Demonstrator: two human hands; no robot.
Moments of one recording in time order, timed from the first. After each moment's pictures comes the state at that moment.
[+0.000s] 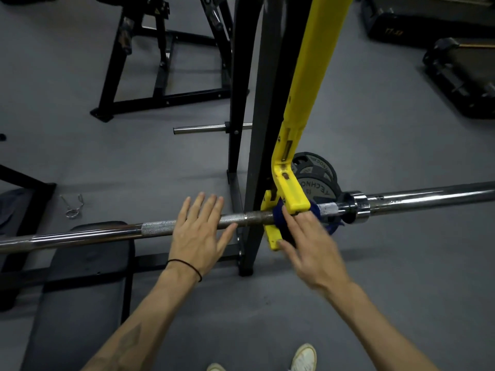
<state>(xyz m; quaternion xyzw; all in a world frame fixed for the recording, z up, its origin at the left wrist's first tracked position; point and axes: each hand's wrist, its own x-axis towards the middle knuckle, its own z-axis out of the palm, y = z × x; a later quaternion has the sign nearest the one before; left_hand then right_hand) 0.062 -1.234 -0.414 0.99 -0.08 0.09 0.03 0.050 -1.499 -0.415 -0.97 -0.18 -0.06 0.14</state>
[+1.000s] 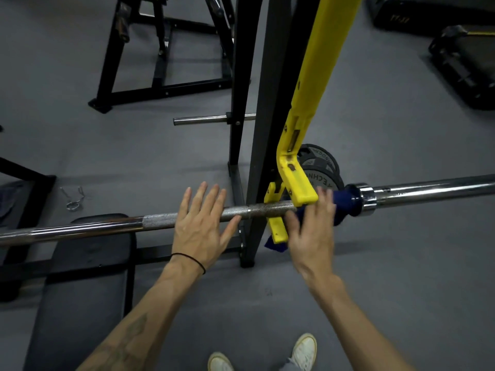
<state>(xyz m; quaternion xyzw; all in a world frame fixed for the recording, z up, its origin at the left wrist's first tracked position) 0.064 -1.234 -0.421 0.99 -0.09 0.14 0.02 0.058 -1.466 -0.426 -0.96 0.02 -0.13 0.25</state>
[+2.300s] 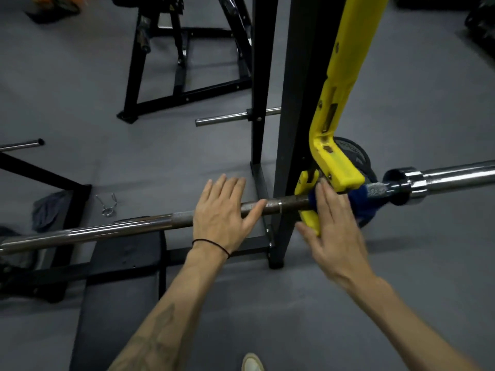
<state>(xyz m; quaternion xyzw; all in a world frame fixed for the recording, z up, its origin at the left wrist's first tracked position) 0.081 -1.222 -0.414 0.99 -0.06 0.07 0.05 0.053 -1.457 -0.428 -0.96 -0.12 -0.12 0.21</state>
